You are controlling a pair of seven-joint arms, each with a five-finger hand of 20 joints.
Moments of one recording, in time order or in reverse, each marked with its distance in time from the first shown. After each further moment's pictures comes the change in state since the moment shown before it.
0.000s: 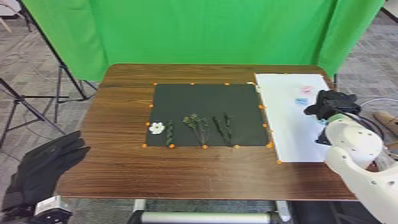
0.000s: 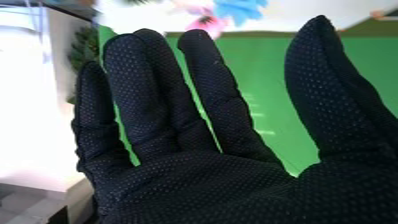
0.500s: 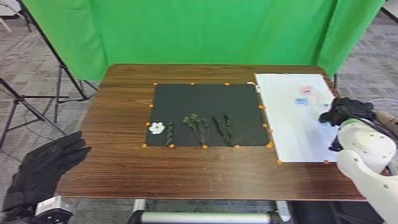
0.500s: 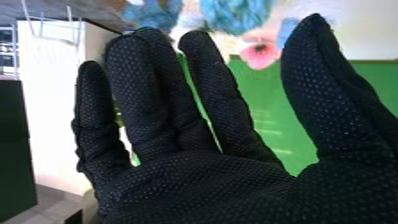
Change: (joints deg) left arm -0.3 -0.4 0.2 0.0 0.4 -0.5 -0.6; right arm -4.2 1.2 4.9 0.6 0.7 -3.4 1.5
